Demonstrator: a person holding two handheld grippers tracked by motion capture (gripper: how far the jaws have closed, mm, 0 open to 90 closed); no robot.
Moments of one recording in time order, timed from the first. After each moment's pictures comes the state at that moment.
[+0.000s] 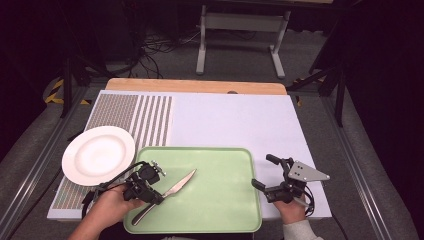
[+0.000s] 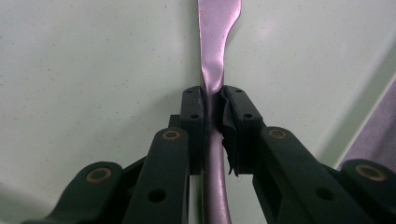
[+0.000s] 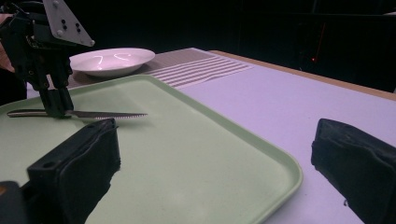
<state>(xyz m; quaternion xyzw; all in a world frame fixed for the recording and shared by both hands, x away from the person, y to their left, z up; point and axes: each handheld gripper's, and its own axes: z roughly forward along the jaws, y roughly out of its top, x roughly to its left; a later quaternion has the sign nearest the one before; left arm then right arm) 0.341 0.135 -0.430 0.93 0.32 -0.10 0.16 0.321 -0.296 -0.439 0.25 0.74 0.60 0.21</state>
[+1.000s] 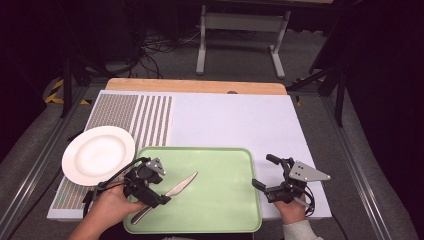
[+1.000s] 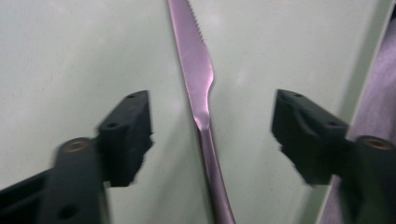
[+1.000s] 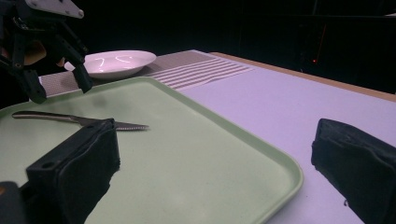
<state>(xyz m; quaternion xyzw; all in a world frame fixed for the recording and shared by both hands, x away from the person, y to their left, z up) 0.334 0.136 -0.405 0.94 0.22 -0.02 0.24 0.321 -0.297 -0.439 0.24 0.73 0.60 0.20</state>
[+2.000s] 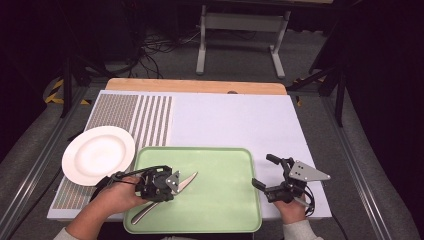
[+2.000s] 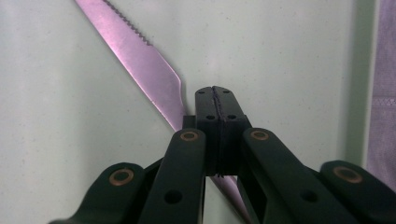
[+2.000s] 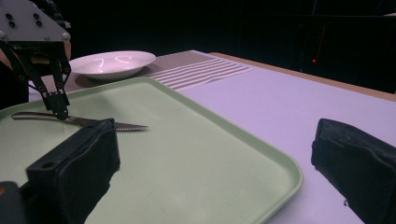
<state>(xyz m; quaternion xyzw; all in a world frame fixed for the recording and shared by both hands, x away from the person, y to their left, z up) 0.338 0.098 -0.415 0.99 0.00 -0.01 0.13 0.321 -0.297 -0.439 0.25 0.73 0.60 0.20</state>
